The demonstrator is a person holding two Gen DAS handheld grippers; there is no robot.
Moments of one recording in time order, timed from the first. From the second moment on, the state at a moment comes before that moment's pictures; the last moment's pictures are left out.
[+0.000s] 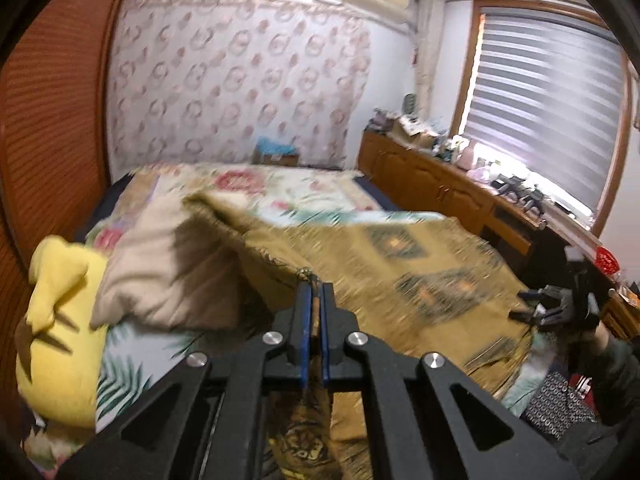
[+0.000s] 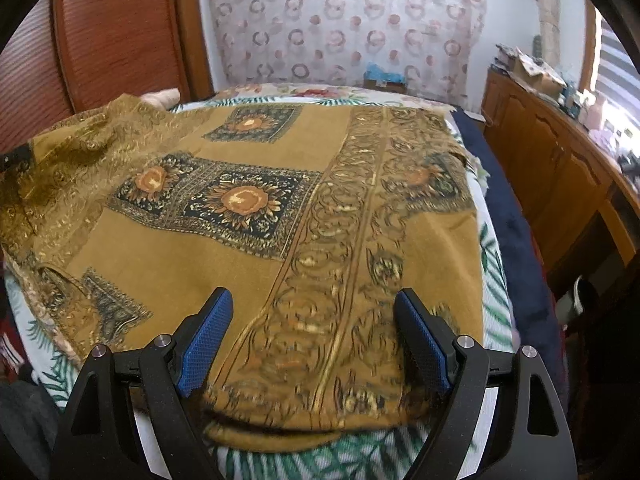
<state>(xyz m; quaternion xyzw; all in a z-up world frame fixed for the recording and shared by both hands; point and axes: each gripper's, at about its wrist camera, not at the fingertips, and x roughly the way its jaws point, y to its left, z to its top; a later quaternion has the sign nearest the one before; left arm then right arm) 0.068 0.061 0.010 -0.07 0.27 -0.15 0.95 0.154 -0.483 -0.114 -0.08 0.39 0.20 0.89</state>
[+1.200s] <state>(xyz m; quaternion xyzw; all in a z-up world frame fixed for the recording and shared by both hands) 0.146 -0.146 0.050 0.04 0.33 -0.28 0.90 0.124 -0.538 -0.077 -0.03 0.34 0.18 0.92</state>
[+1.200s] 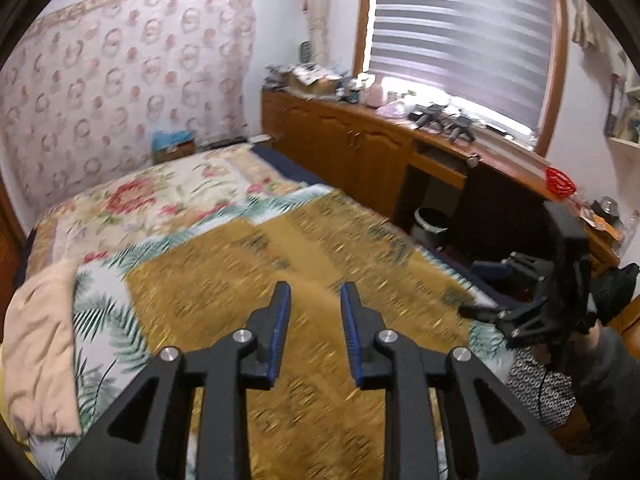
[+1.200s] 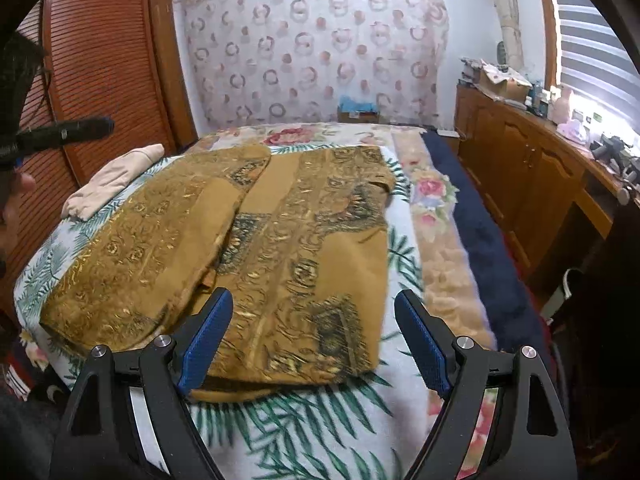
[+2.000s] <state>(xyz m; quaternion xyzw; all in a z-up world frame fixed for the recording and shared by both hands) 0.102 -0.044 -0.037 0.01 0.38 -0.19 0.90 0.197 -0.424 -0.105 -0.08 0.44 0.28 0.85</state>
